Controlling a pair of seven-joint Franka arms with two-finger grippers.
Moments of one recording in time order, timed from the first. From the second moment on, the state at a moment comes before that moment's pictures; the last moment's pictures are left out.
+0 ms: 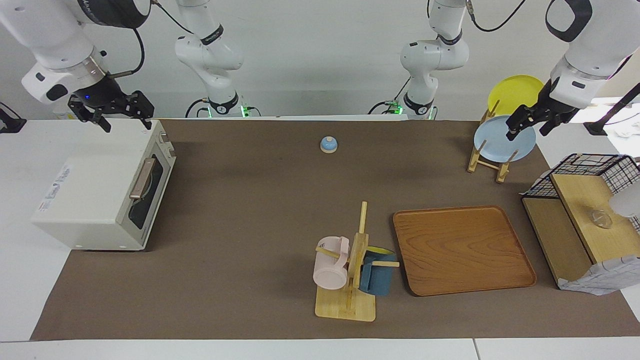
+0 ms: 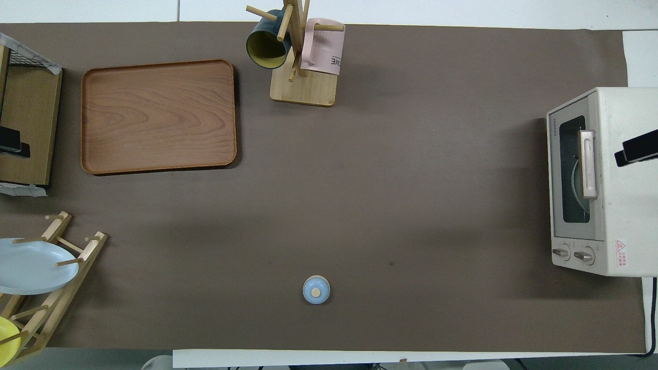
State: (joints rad) left arm -0.05 -0.08 0.05 -1.68 0.01 1.58 -0.04; right arm -0.22 -0.01 0.10 -1.54 -0.02 1.41 -0.19
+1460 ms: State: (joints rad) left arm -0.05 -0.08 0.05 -1.68 0.01 1.58 -0.04; right arm -0.20 0.02 0.11 -1.80 -0.14 1.70 0.00
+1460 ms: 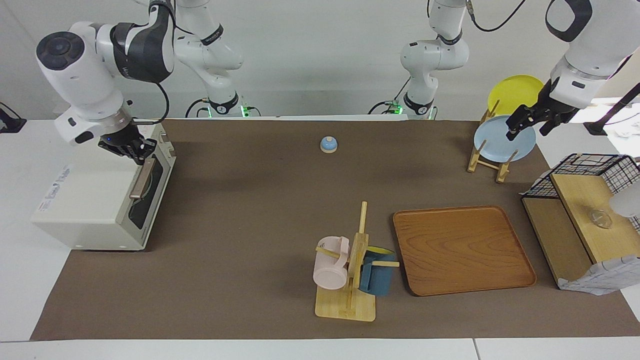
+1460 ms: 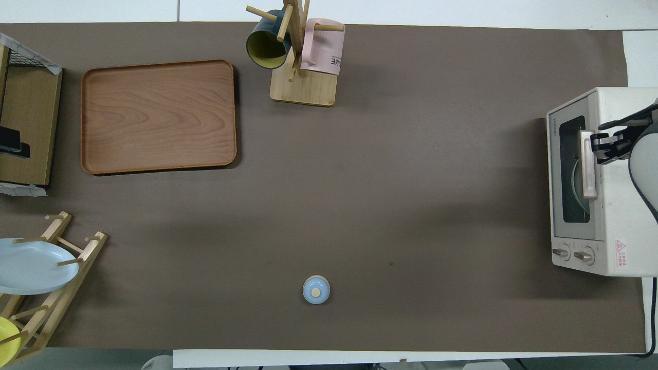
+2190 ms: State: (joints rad) left arm -0.05 -0.08 0.05 -1.68 0.01 1.58 -0.04; right arm -0.24 0.02 0.11 -1.92 -0.14 1.85 0.00
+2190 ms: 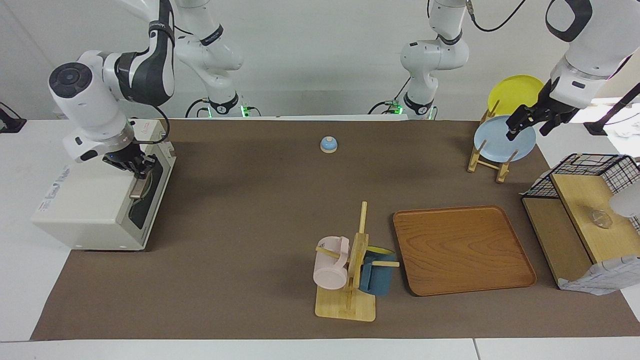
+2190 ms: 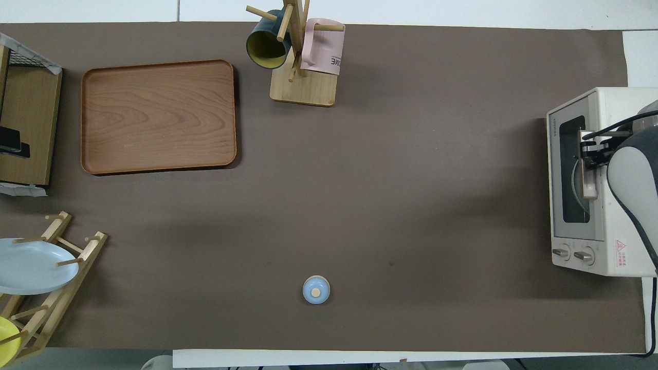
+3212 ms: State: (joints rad) left arm -0.05 -0.08 0.05 -1.68 0.01 1.58 -0.04; right arm -0.01 0.33 0.14 -1.89 -0.13 2.16 0.26
